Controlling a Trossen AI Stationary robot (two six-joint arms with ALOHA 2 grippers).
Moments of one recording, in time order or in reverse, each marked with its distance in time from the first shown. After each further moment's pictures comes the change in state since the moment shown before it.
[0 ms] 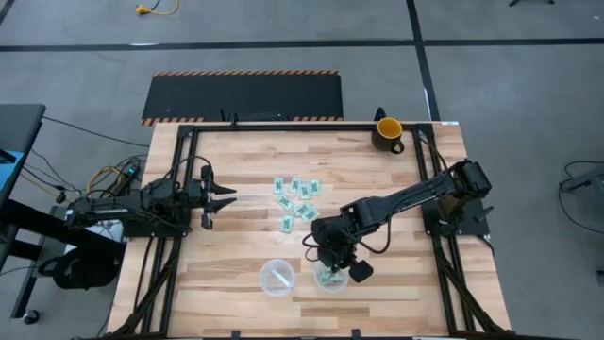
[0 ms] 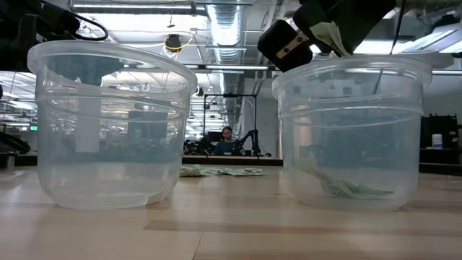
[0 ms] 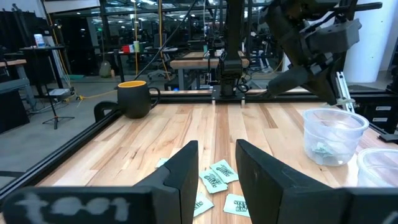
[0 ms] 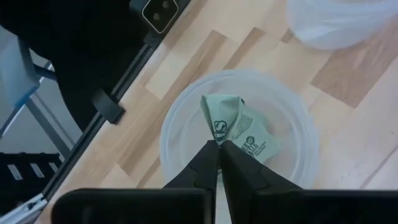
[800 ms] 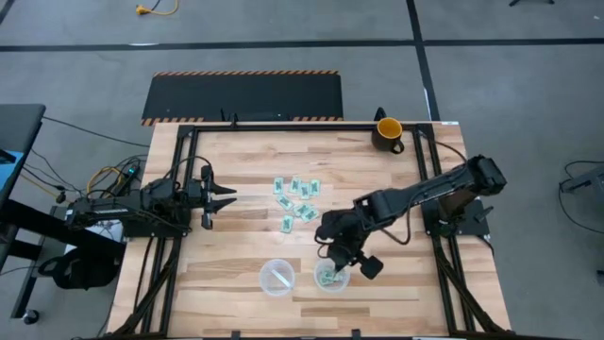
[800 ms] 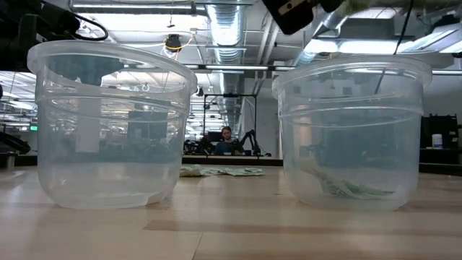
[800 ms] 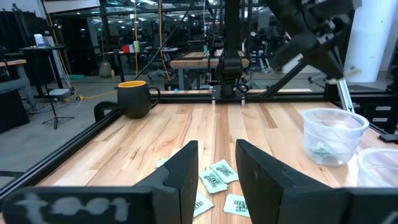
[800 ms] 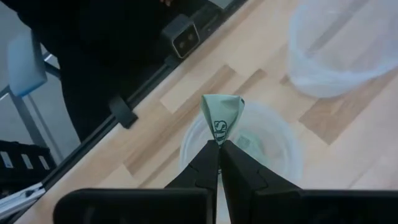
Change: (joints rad) left arm 0.000 0.000 0.000 0.000 0.000 0.000; right arm 0.010 -0.109 0.001 -0.005 -0.001 -0.118
